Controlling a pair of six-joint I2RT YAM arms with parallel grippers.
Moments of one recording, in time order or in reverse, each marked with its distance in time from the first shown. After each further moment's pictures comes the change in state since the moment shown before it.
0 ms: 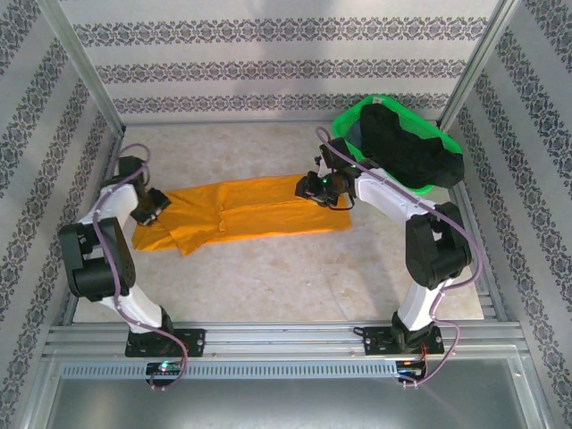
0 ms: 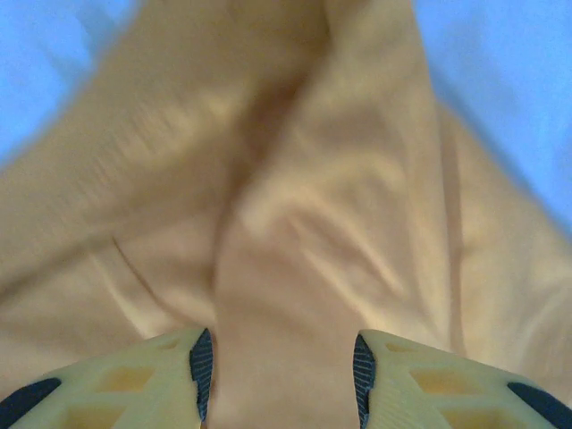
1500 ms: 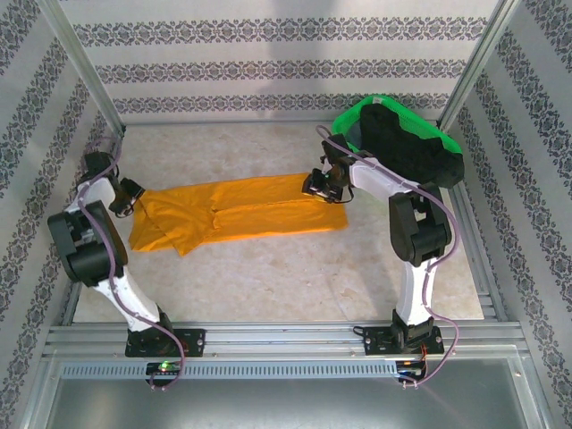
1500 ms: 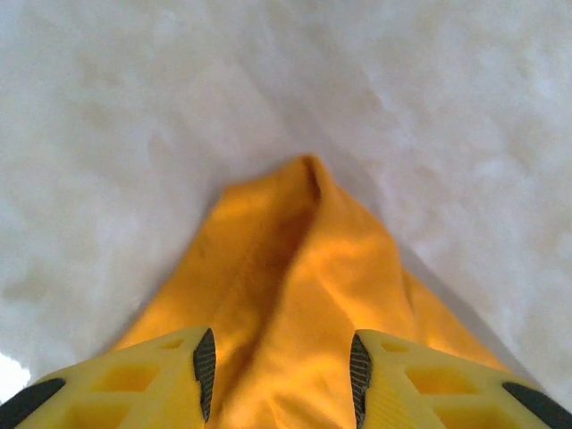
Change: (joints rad) left arm 0.128 0.058 0.072 0.123 0.019 0.076; right arm -0.045 0.179 0.138 -0.063 0.056 -0.071
